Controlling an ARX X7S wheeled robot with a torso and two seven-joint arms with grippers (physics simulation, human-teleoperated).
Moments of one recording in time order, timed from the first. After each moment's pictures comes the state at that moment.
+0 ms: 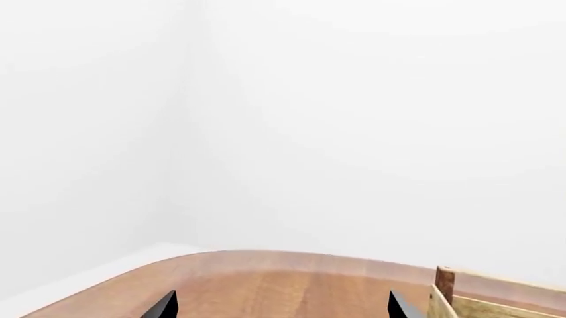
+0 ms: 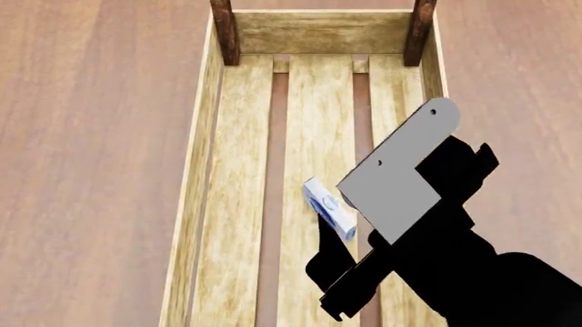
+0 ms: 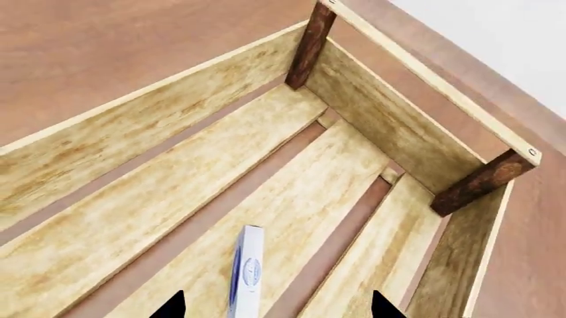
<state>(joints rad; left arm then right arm) 0.11 -0.33 0.24 0.02 -0.11 0.88 -0.58 0.94 0.76 -0.58 -0.51 0.69 1.08 -0.02</state>
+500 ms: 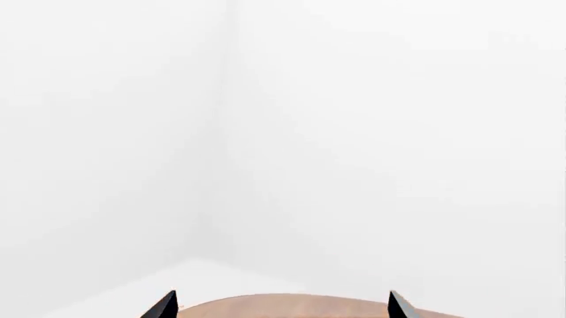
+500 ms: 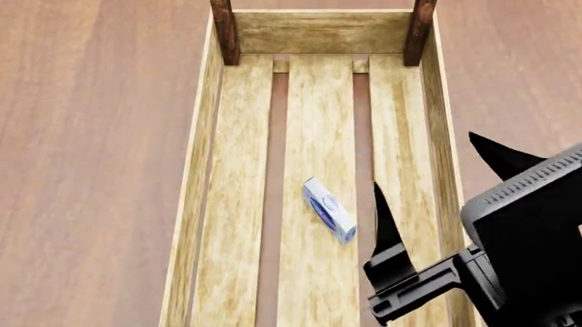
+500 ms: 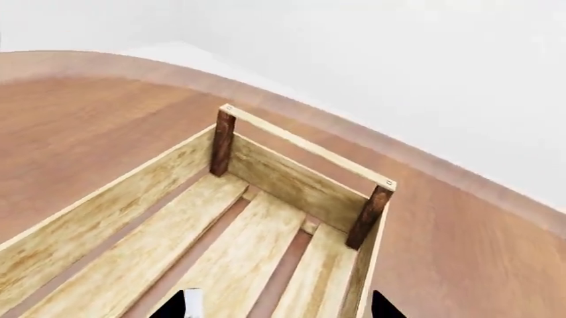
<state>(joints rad) -0.01 -0.48 0.15 0.35 -0.27 0.48 -0.68 0.48 0.90 -0.13 -0.69 0.80 0.73 0.12</state>
